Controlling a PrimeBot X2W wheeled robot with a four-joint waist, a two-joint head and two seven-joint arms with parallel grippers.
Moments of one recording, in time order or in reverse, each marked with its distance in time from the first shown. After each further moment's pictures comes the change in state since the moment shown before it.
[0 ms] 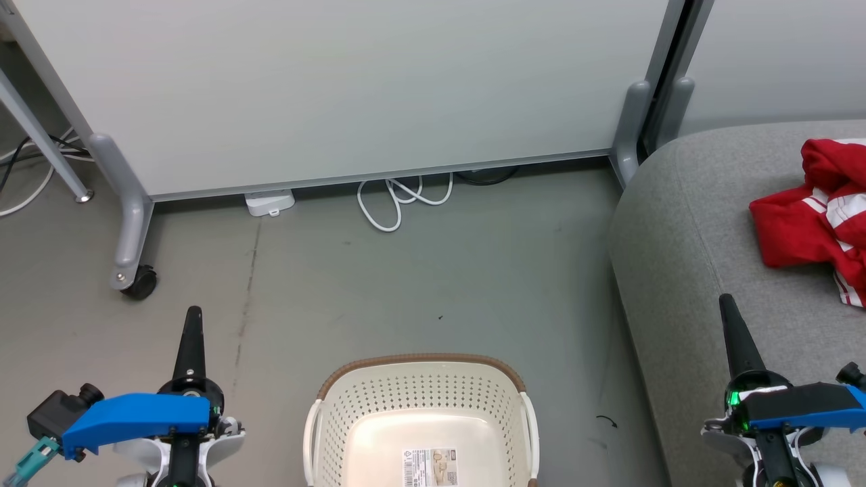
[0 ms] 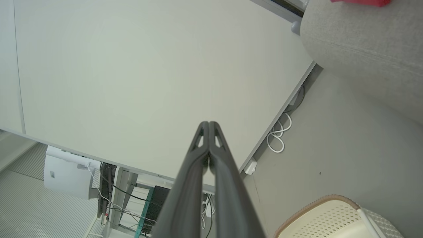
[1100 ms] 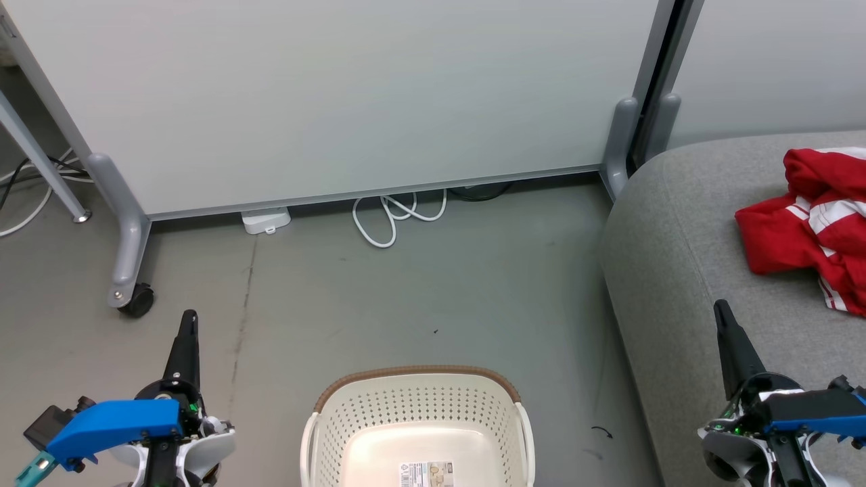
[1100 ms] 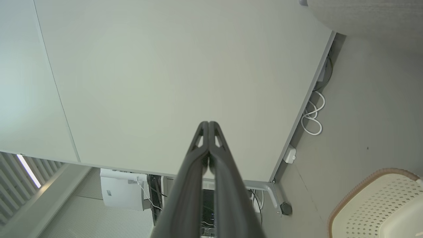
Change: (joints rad) left arm 0.007 0.000 0.034 -0.007 -0.267 -0.002 0.075; right arm 0.003 -0.001 -0.005 0.016 0.284 0.000 0.071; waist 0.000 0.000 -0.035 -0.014
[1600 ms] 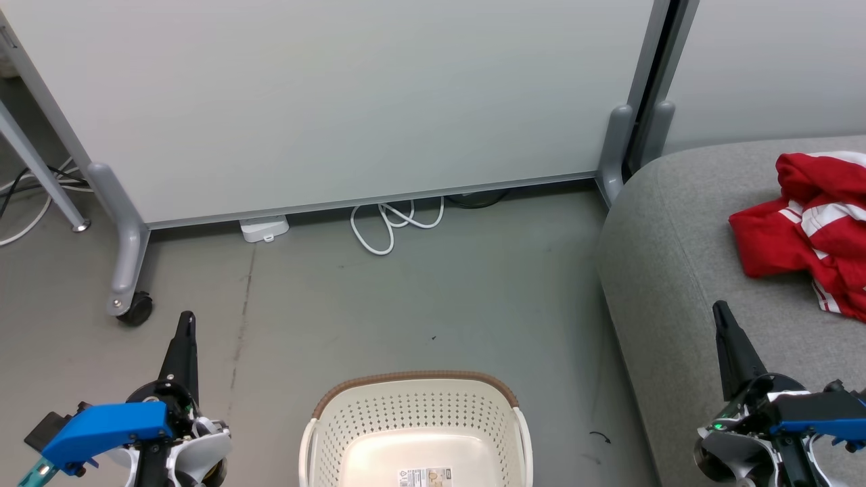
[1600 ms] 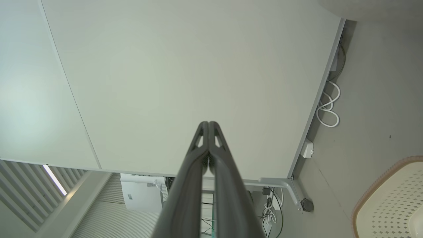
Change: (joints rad) left arm 0.004 0.000 0.014 -0.003 -0.099 0.000 0.028; right arm 0.000 0.000 -0.002 0.005 0.107 0.000 0.028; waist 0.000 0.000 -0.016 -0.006
